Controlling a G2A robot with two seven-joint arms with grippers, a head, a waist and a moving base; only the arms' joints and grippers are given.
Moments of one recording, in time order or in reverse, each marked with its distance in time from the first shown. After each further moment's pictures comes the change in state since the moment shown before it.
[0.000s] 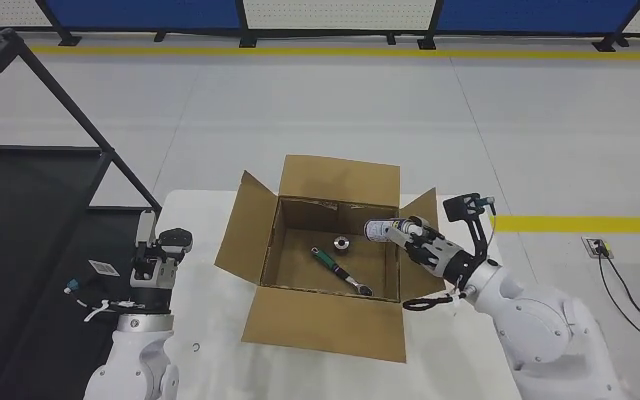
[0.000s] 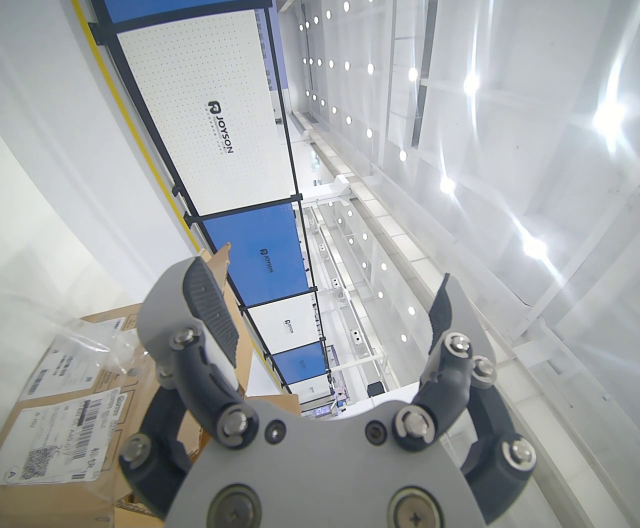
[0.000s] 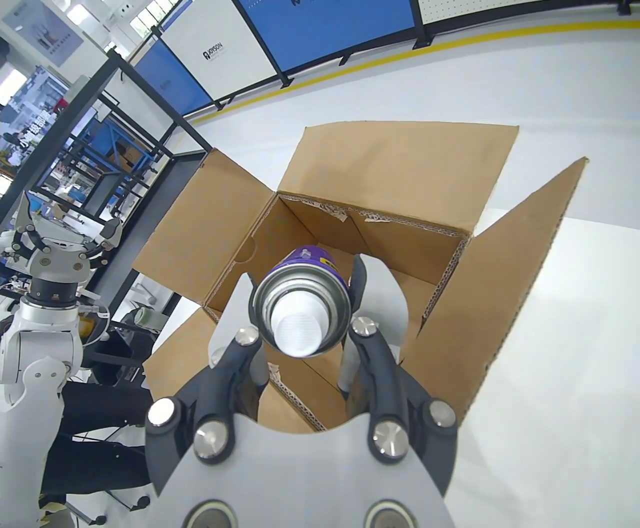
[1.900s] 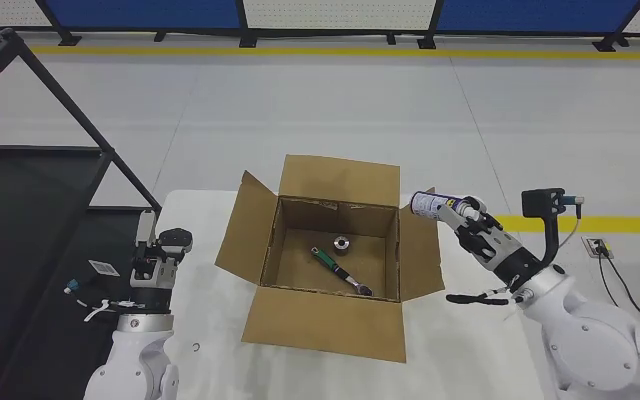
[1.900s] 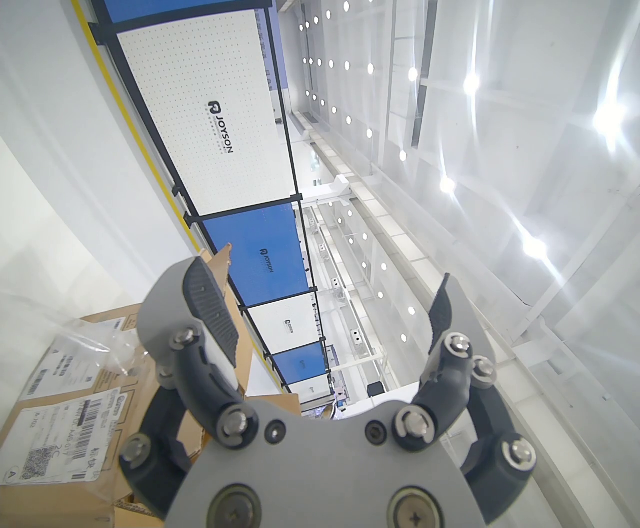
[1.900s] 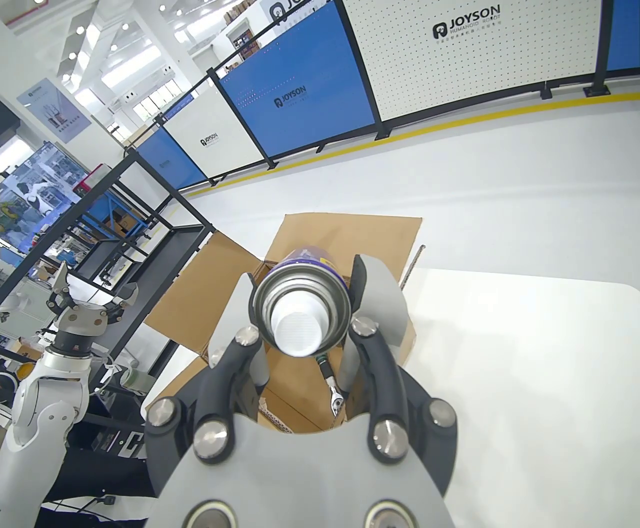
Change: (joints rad) left arm 0.000 0.000 0.000 0.000 0.000 0.000 0.000; right arm -0.114 0.017 0.202 -0.140 0.027 -0.002 -0.108
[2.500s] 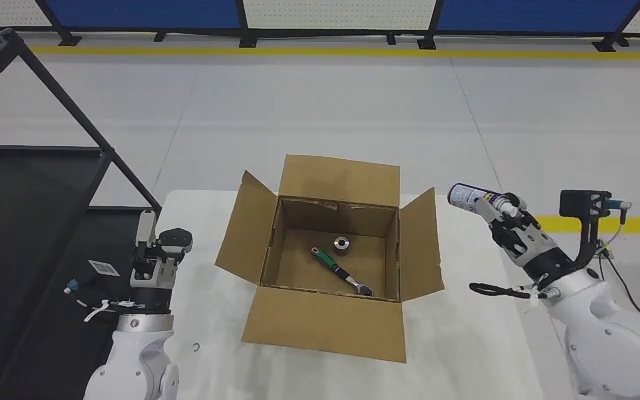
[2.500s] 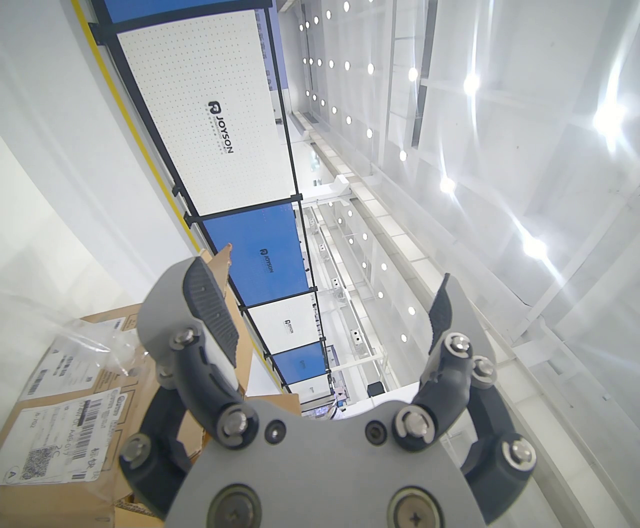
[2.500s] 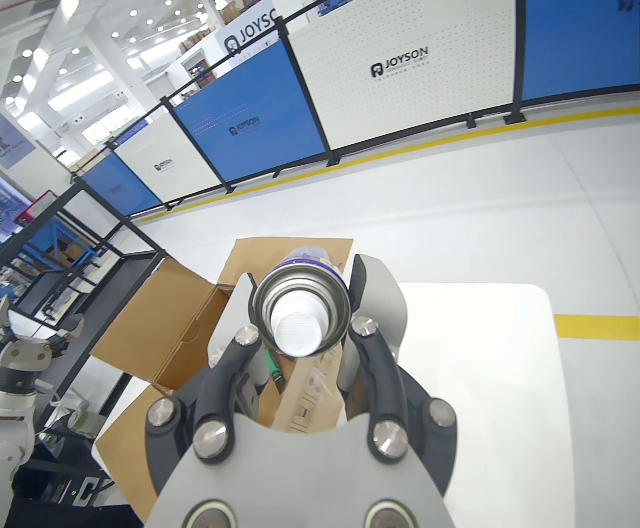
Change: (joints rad) left arm 0.000 0.000 0.000 0.000 0.000 0.000 0.000; right arm -0.056 0.013 0.112 -0.019 -0.113 0.054 -0.042
